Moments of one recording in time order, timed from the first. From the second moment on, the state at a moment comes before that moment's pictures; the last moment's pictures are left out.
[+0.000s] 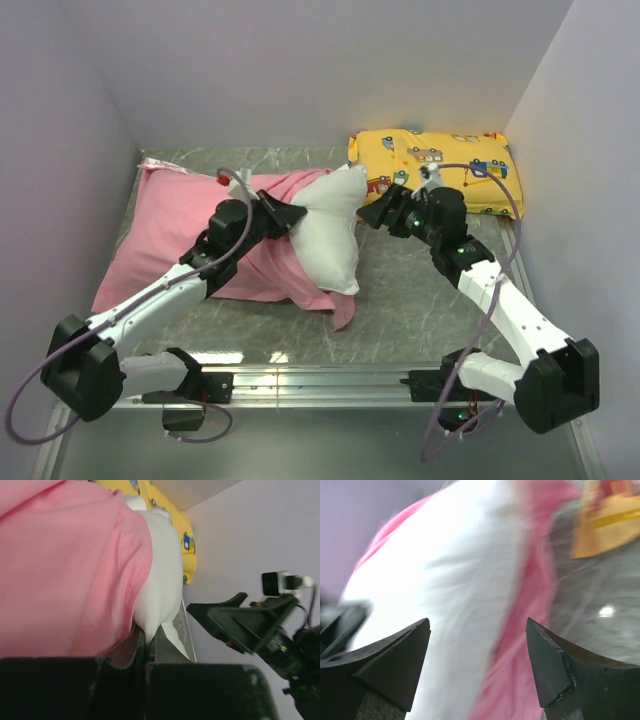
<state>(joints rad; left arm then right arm) -0.58 1.15 0.80 0.23 0.00 -0.97 0.26 1.14 0.85 -0.04 -0.30 0.72</state>
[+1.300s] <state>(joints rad) -0.69 1.40 1.00 0.09 0.02 -0.86 0.70 1.12 0.68 -0.04 -0.07 0.54</state>
